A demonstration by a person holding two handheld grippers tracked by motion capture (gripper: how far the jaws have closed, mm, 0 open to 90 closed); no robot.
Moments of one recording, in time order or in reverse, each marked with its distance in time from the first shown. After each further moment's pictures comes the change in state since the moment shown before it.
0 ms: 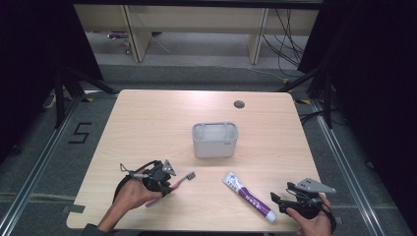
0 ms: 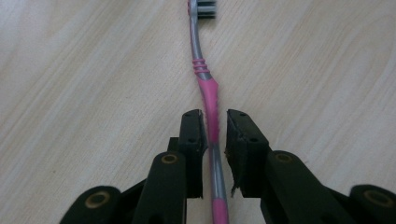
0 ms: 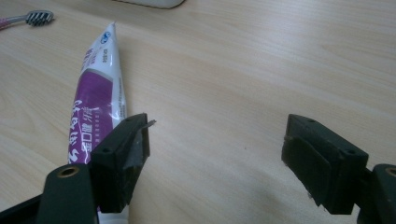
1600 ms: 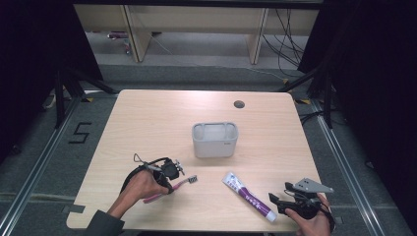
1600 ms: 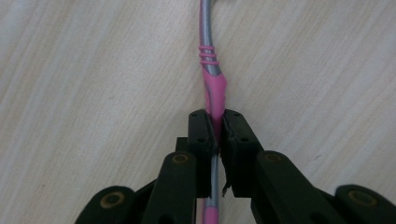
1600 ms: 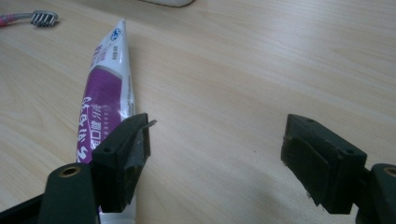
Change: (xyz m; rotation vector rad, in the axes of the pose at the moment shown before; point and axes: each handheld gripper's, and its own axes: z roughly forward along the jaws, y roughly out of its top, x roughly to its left) left arm 0.004 0.023 0.017 0.195 -0.036 0.031; right arm 0.003 0.001 0.002 0.000 0.020 -0.031
